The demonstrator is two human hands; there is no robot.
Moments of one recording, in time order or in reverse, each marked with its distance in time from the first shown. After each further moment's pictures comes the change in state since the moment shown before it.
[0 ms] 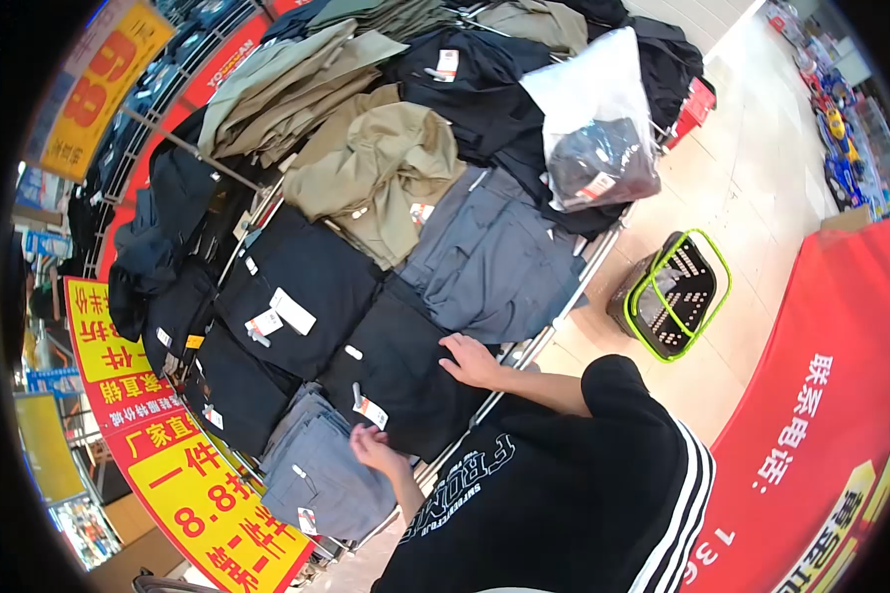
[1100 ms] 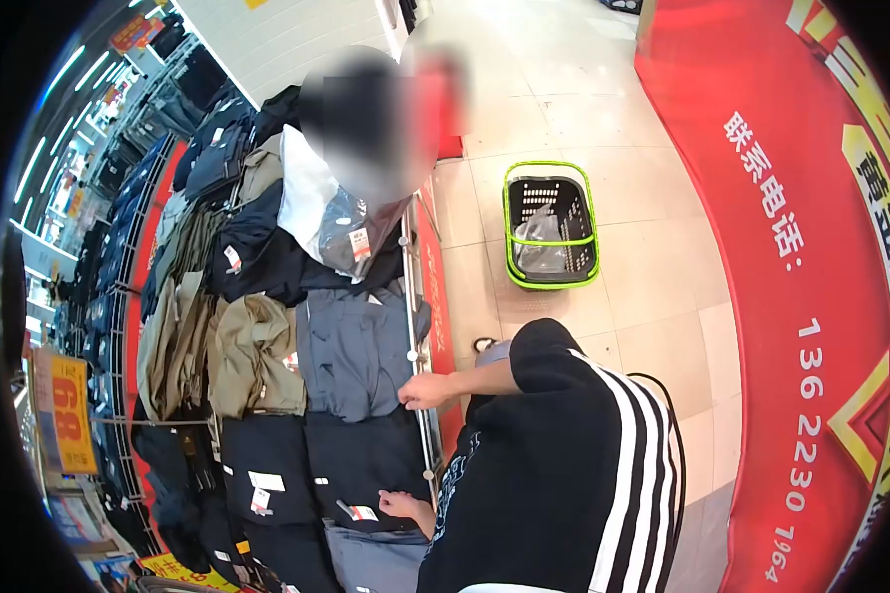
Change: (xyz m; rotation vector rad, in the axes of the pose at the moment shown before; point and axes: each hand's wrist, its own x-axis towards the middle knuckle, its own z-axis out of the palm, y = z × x) left_hand -0.057 -0.064 0.044 0.304 -0.181 0.103; right_hand -0.110 0.079 -0.074 0.071 0.168 -0.124
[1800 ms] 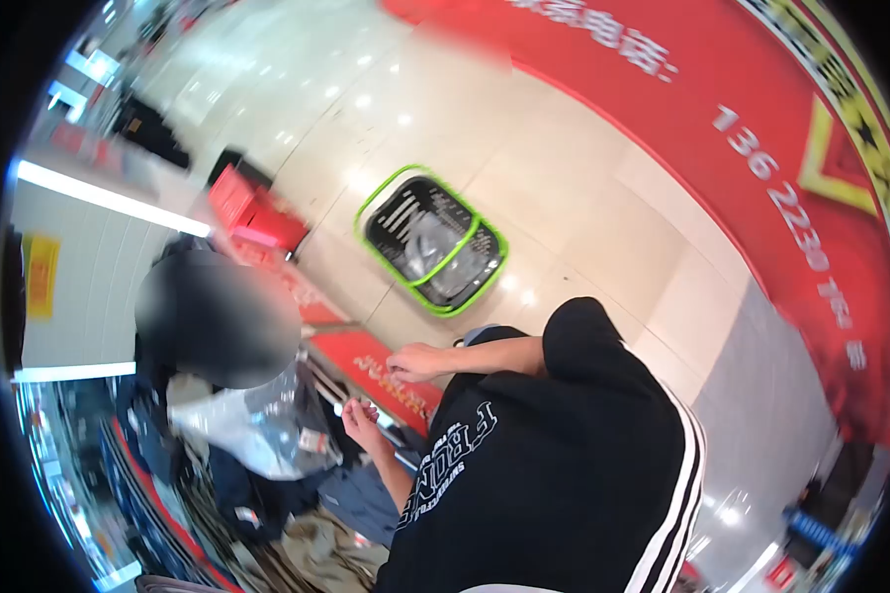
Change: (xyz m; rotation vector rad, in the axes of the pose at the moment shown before) left_hand -0.183 0.193 0.429 0.176 -1.487 0.363; right_hand -0.096 0.126 -0.238 0.013 0.832 0.441
